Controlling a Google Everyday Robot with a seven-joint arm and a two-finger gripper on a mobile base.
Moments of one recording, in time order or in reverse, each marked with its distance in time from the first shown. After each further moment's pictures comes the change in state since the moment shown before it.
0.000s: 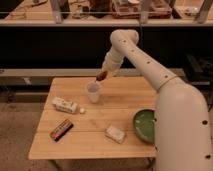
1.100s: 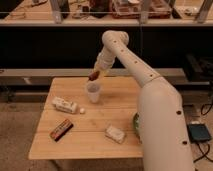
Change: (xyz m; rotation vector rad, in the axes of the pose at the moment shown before) arm -0.023 -0.026 0.024 -0.016 -0.055 -0.044
